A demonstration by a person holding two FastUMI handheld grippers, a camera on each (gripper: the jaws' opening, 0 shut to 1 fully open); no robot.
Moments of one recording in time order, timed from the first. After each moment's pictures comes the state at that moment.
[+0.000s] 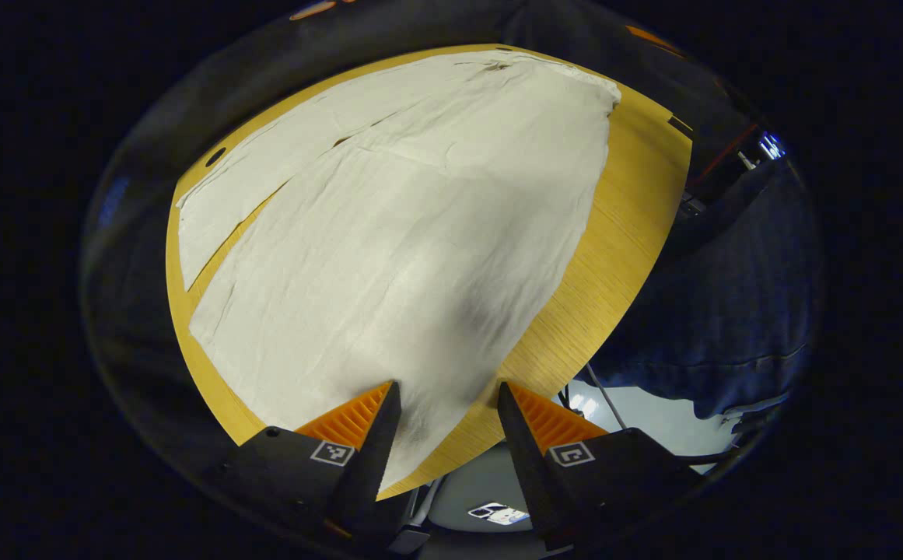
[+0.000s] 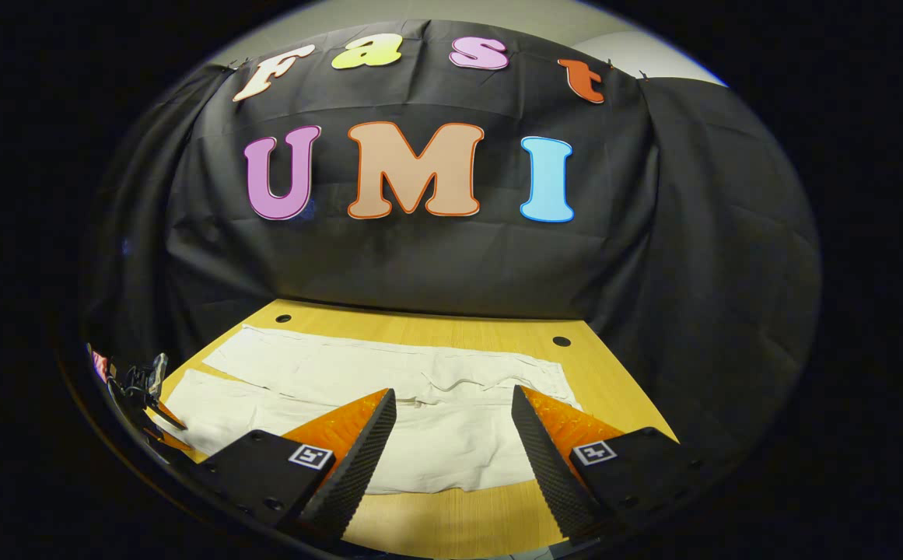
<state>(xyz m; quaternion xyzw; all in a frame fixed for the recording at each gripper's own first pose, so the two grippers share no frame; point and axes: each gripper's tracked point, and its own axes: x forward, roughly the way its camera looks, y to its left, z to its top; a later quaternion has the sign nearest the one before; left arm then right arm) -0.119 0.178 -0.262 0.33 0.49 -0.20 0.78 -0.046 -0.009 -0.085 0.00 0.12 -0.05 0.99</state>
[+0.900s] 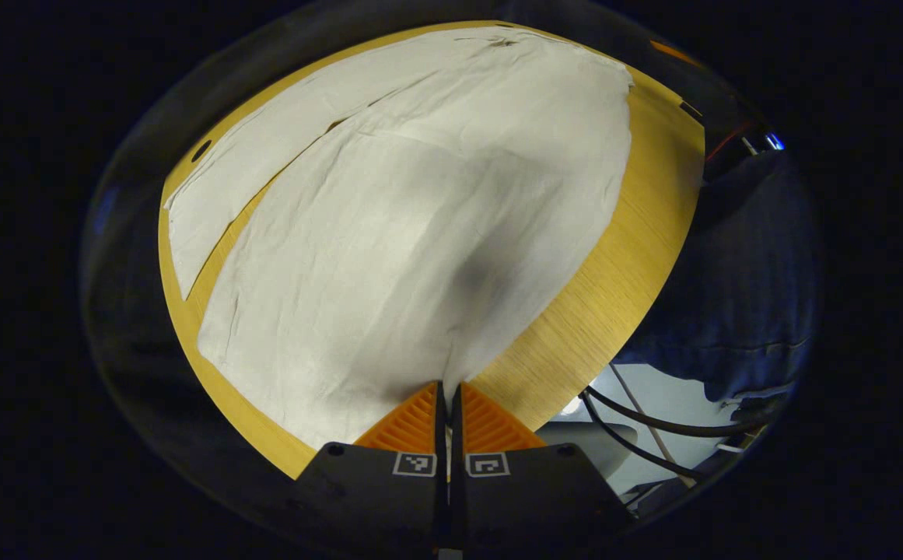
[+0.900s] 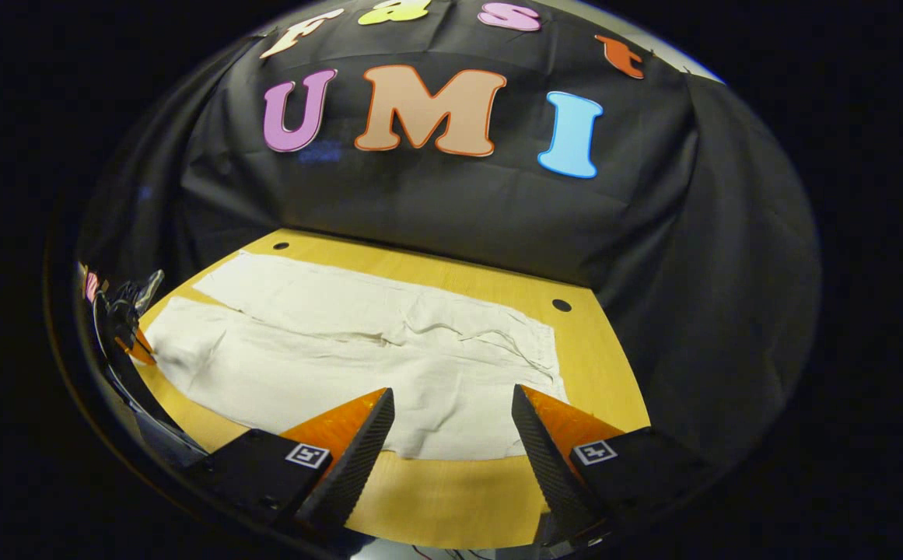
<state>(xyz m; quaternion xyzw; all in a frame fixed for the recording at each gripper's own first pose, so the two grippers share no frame) -0.101 0.187 -0.259 0.34 0.54 -0.17 0.75 -0.028 -0.079 -0.167 -0.08 0.23 0.02 0.97</state>
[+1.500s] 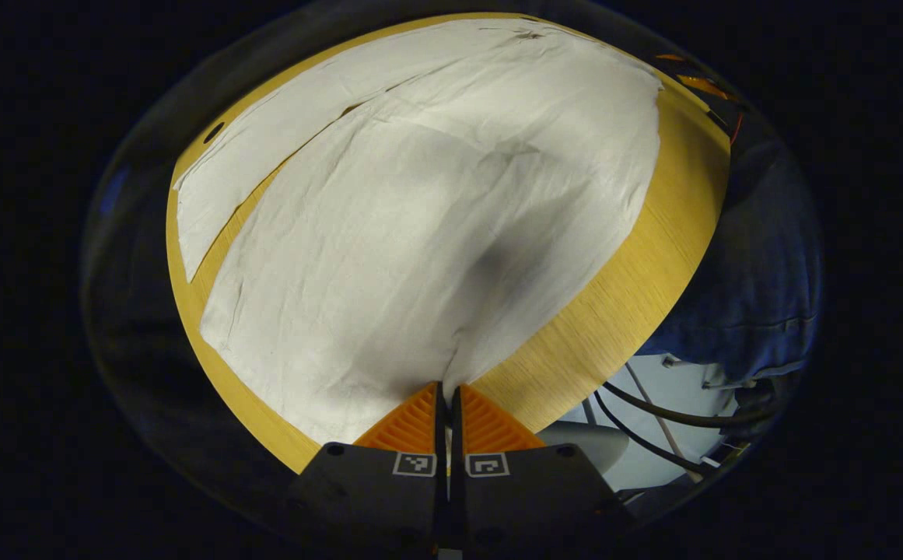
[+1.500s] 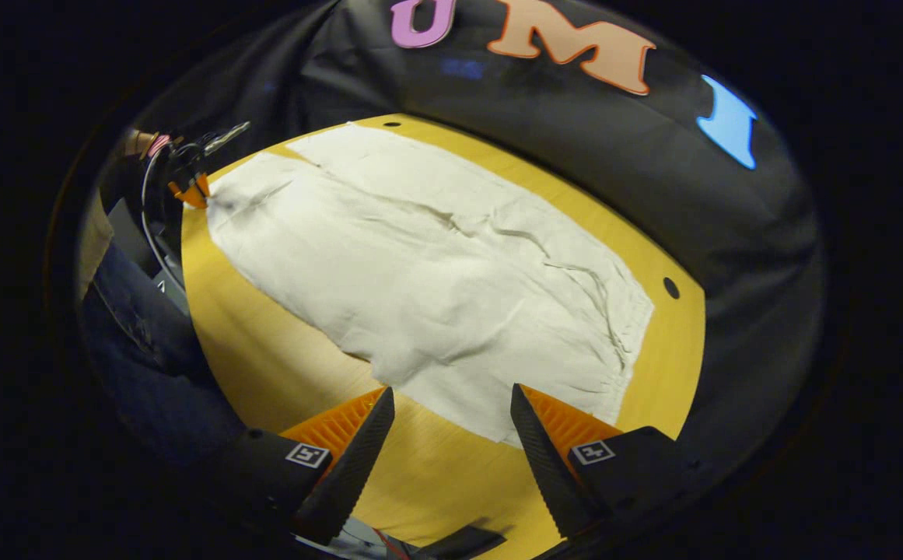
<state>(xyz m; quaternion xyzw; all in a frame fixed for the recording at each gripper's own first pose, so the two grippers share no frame) -0.100 0.185 -0.261 0.34 0.56 -0.13 0.74 -0.014 -0.090 -0.284 -0.23 0.38 0.25 0.86</state>
